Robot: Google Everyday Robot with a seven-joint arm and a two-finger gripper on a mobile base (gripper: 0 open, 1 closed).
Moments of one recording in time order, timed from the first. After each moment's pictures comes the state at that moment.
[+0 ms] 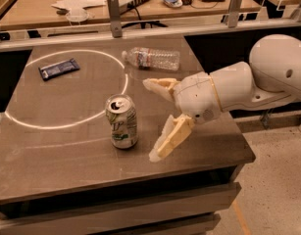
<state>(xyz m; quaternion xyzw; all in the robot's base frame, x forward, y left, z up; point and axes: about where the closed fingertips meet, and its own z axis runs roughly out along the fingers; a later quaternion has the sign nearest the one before) 0.439 0.008 0.896 -0.63 0.56 0.35 0.40</state>
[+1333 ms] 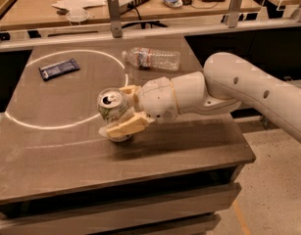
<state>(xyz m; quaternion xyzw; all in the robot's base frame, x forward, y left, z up) 0.456 0.087 0.886 -0.62 0.48 0.43 0.44</state>
